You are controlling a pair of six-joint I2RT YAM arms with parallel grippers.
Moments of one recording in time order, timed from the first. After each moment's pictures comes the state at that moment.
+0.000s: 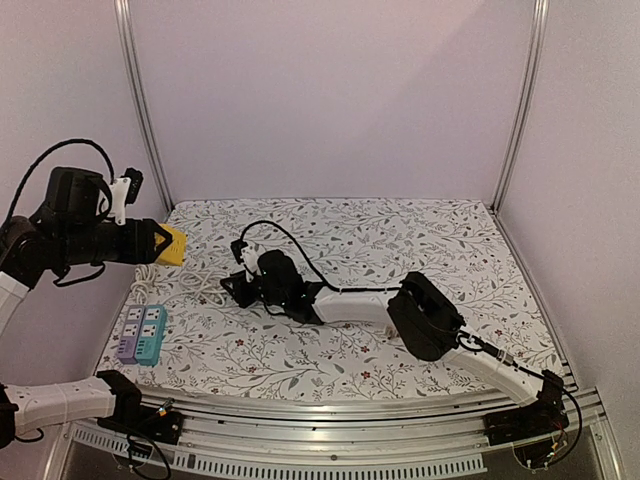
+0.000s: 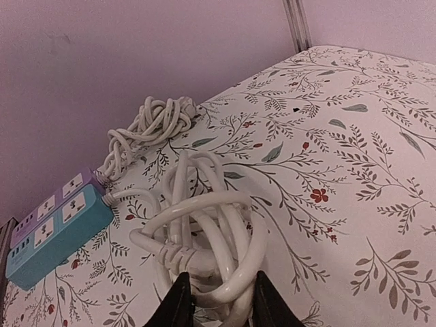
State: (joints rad) left arm -0.48 0.85 1.19 -0.99 -0.14 -0.27; right arm 1.06 2.86 2.32 0.32 -0.08 0.36
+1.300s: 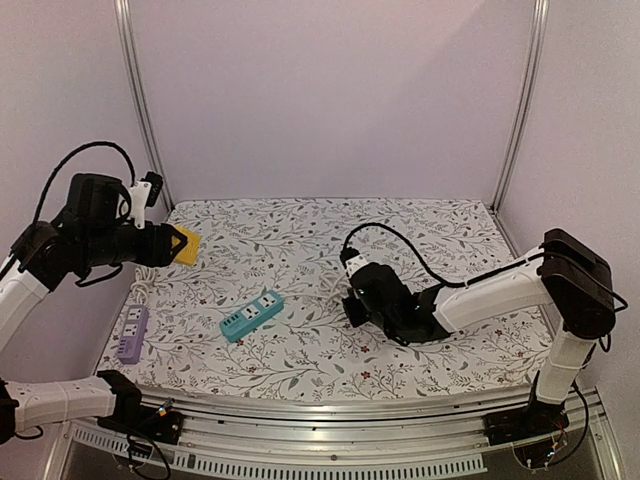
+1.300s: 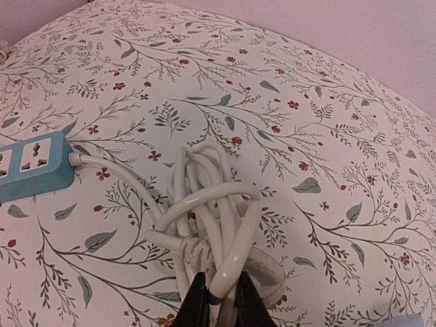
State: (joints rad) left arm -0.48 0.87 1.08 -0.82 -0.14 -0.16; right arm 1.06 1.83 0.96 0.28 0.55 0.23
